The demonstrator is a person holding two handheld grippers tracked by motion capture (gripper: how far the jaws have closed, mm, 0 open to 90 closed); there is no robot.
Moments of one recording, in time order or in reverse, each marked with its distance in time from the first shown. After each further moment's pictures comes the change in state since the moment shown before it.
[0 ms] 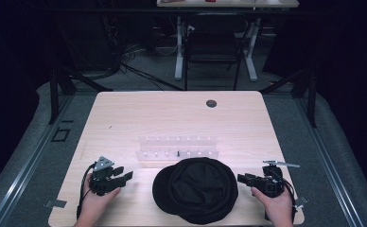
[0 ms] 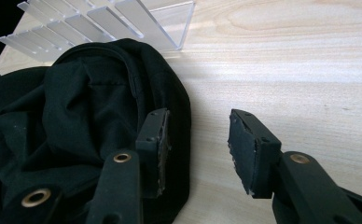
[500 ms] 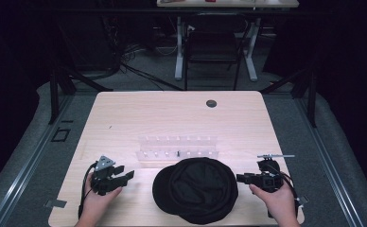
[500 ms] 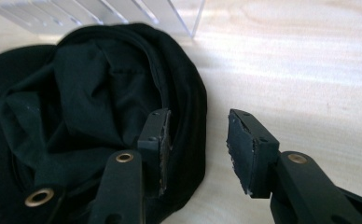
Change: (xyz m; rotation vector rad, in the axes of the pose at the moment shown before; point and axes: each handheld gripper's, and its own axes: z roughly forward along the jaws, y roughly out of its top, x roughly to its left) left arm -0.004 0.003 0.001 -0.004 0.007 0.009; right arm 0.028 0.021 -0.011 0.129 -0.067 -0.052
